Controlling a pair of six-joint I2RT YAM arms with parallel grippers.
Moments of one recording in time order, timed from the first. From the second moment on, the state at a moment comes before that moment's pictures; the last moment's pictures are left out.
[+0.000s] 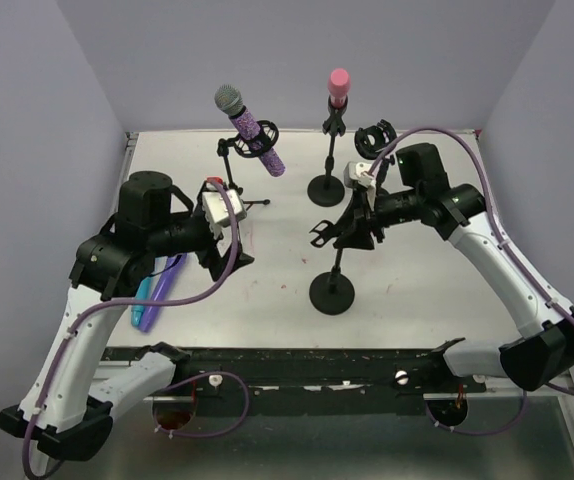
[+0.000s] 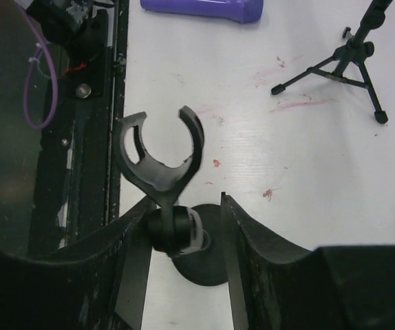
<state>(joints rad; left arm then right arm) -0.37 0.95 1.39 -0.96 0.64 0.45 0.45 1.32 1.37 -0.84 -0.97 -0.63</state>
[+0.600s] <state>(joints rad) -0.85 0.94 0.85 -0.31 0.34 0.67 0.47 1.24 1.31 -0.59 -0.52 -0.04</state>
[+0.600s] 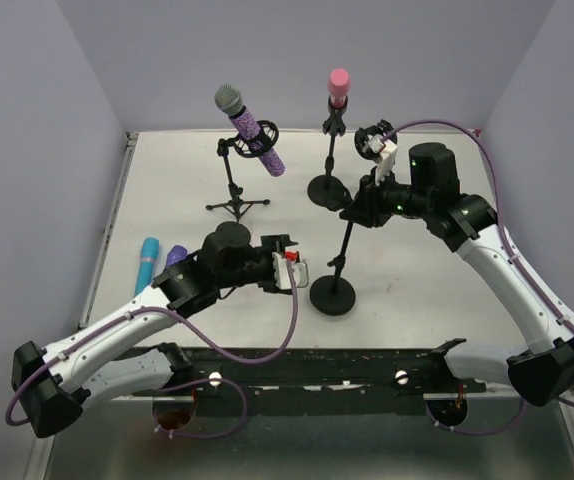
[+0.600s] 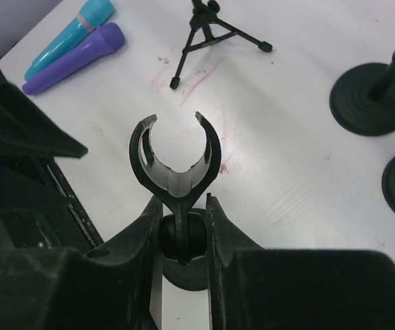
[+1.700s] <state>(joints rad) -0.87 1.36 1.07 -0.33 0.51 0.92 0.46 1.20 1.23 -0.50 -0.28 0.22</state>
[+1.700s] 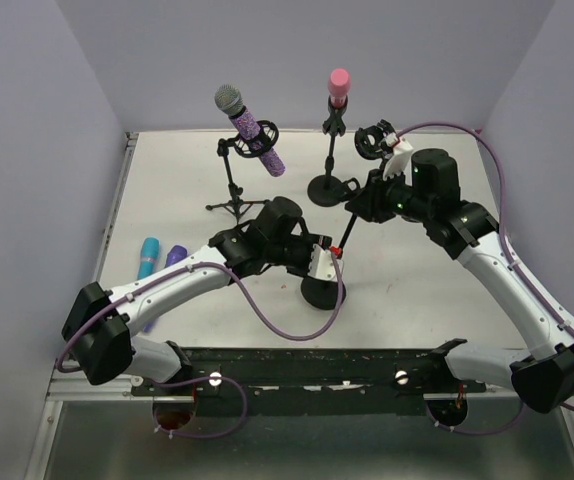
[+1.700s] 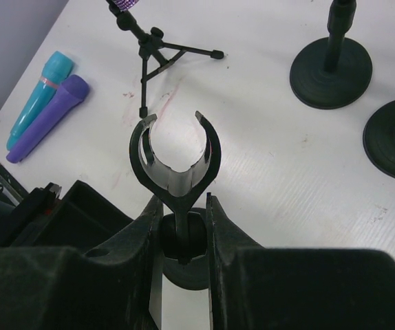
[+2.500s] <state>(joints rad) -0.86 1.47 1.06 -0.20 0.37 0.79 0.46 1.20 1.23 -0.48 -0.27 0.20</state>
